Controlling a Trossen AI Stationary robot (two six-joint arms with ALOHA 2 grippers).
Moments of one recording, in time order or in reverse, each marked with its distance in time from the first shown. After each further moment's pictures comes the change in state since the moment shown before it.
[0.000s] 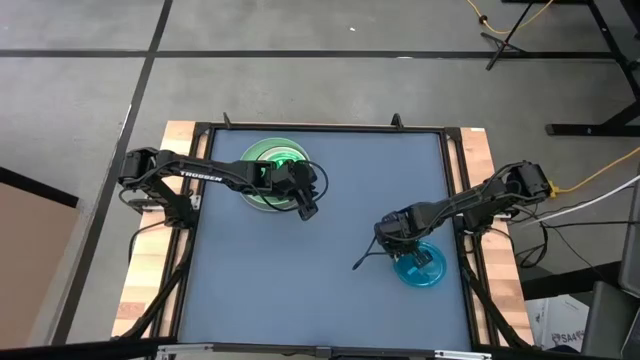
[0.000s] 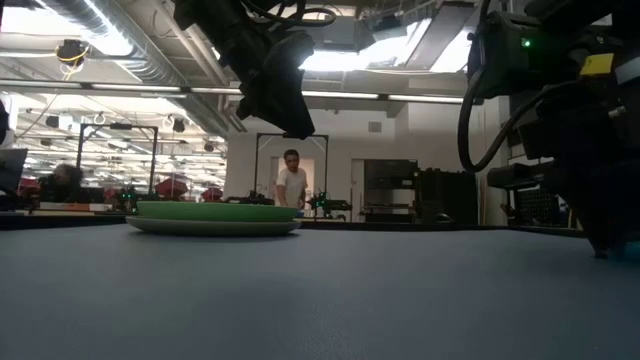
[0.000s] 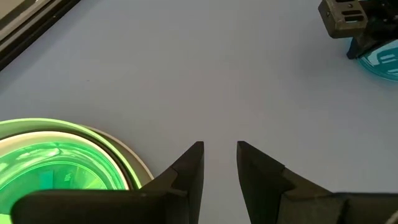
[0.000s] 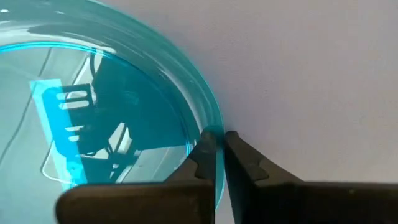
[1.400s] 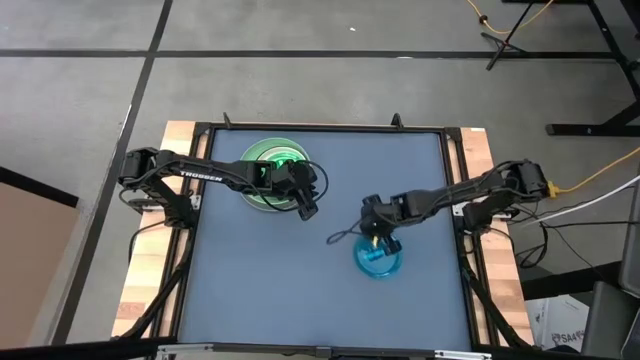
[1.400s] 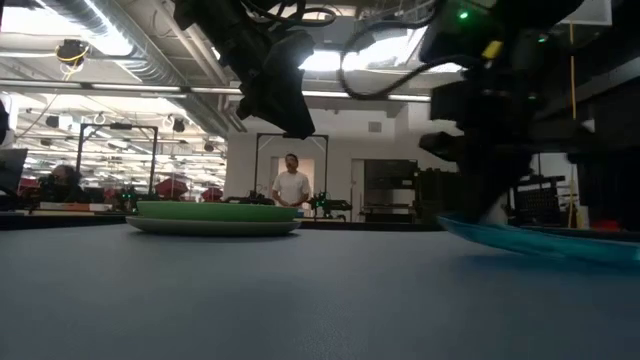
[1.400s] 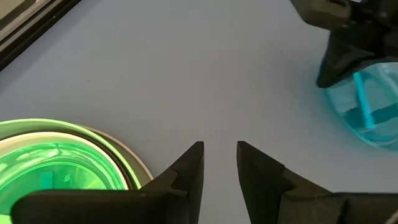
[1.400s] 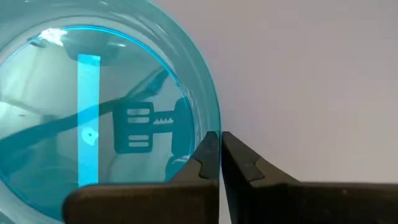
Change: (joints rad) left arm 0.000 0.000 0.000 0.002 0.000 0.000; right arm -0.136 -0.002 0.079 0.269 0.192 0.002
